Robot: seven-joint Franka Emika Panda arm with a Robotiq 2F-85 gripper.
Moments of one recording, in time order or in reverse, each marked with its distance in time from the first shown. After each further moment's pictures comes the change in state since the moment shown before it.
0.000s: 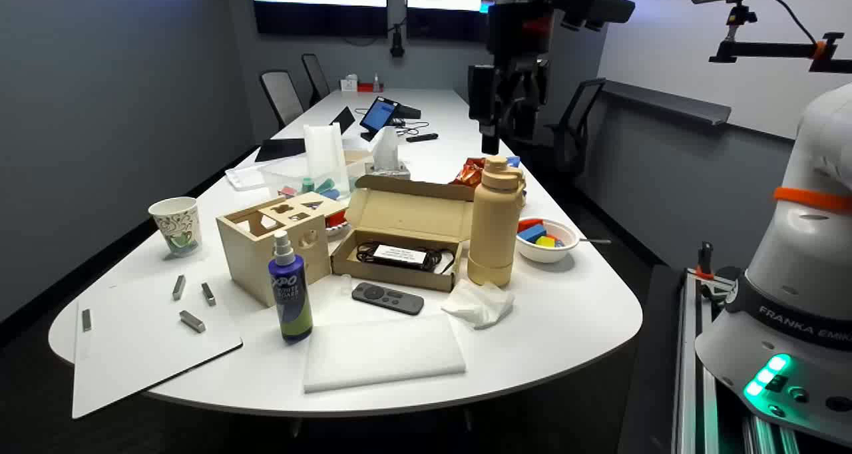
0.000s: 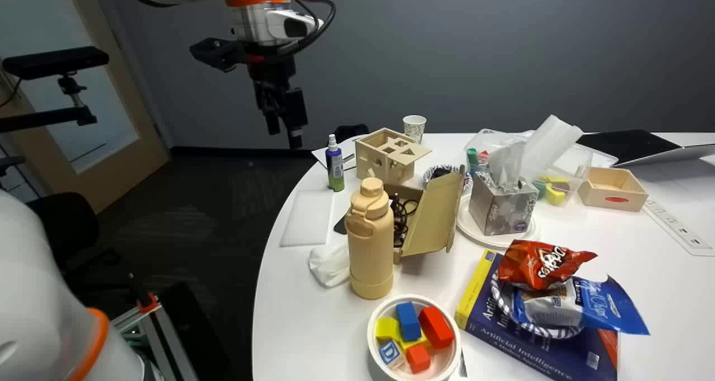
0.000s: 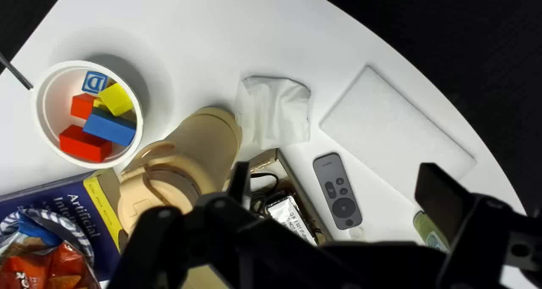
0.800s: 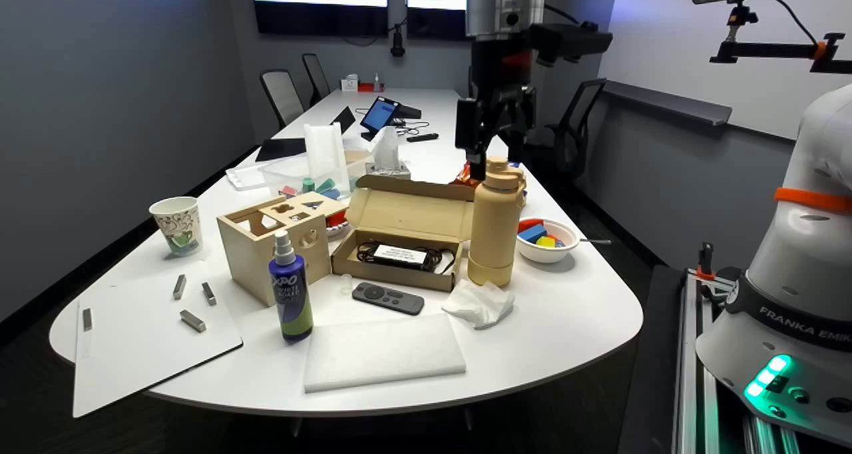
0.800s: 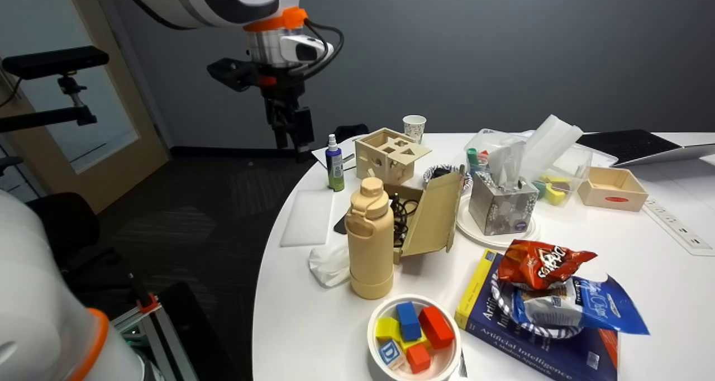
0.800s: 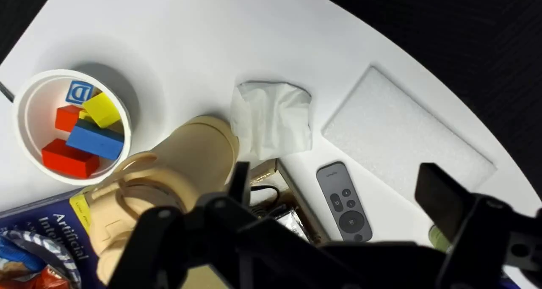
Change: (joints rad) arm -0.001 0.115 0.009 0.001 -0.011 0.072 0.047
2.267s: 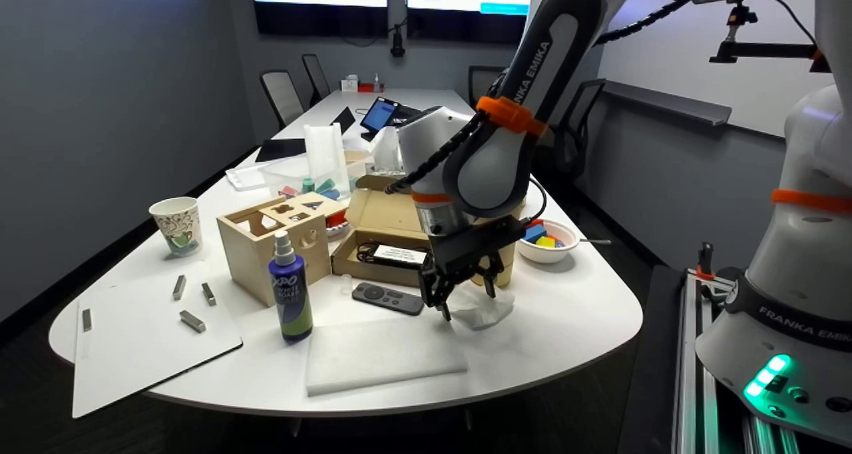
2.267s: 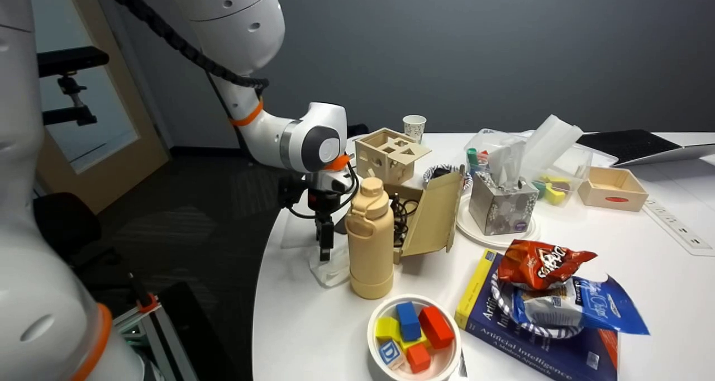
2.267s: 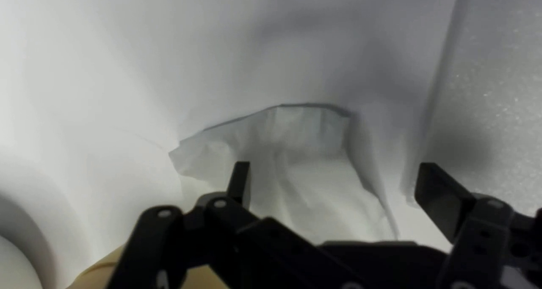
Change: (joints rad) arm 0.145 0.769 -0.182 0.111 -0.194 0.440 0.511
